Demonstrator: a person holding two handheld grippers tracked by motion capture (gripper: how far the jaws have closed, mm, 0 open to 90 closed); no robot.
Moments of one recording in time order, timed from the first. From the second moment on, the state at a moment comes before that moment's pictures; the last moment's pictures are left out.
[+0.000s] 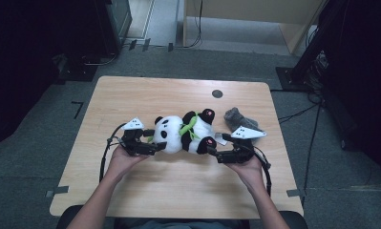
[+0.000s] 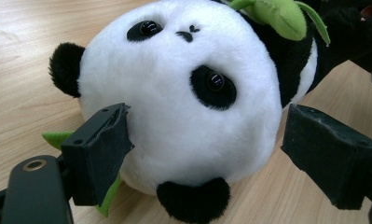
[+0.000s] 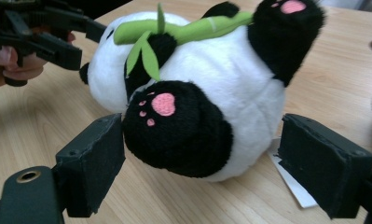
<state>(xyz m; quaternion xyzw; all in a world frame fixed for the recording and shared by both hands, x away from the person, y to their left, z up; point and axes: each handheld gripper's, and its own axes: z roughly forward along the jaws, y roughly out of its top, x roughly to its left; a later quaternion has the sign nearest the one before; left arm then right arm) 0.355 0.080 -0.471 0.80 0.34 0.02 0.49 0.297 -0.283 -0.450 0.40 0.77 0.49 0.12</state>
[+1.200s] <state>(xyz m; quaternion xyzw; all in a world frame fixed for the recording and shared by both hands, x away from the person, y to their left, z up) 0.348 0.082 -0.460 0.80 0.32 0.06 0.50 0.327 -0.267 -0.438 0.40 0.78 0.47 0.14</state>
